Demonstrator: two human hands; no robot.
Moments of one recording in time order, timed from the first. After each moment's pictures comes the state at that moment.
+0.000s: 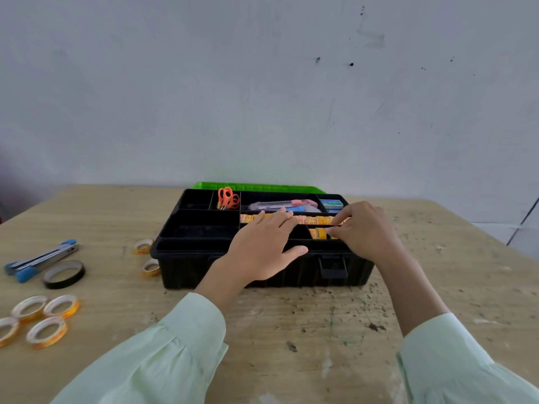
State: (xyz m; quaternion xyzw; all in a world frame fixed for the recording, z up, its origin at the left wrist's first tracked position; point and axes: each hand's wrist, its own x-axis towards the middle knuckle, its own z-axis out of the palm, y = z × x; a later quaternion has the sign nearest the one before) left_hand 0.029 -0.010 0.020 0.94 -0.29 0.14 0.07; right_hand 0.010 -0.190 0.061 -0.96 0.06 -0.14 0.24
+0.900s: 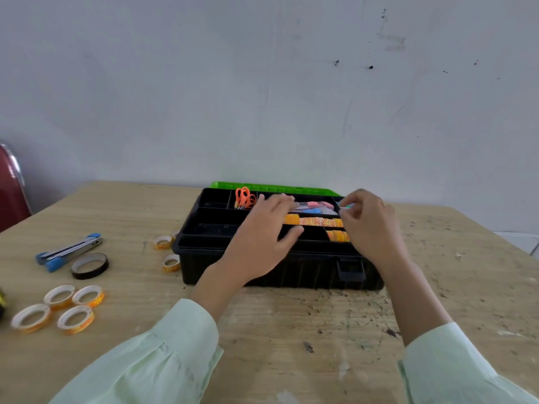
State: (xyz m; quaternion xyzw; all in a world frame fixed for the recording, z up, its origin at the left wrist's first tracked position) left_hand 0.017 0.018 0.025 0.88 -0.28 0.26 0.29; right_hand 0.011 -0.166 0.060 -0.91 0.01 -0.25 0.31
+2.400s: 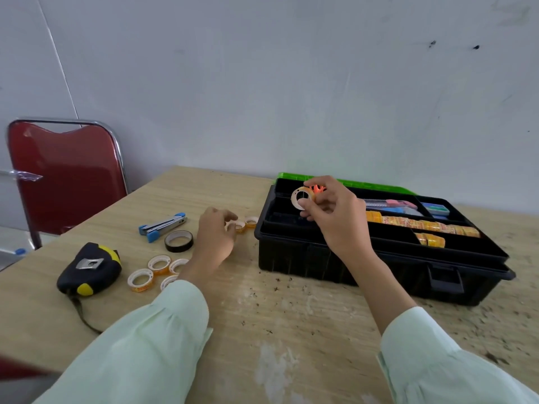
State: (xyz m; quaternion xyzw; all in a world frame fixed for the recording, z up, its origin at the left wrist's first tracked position) left_hand 0.046 0.194 -0.045 0.90 0.12 0.25 0.33; right_hand 0.029 -0.023 0.030 -0.81 -0.22 -0.20 0.50
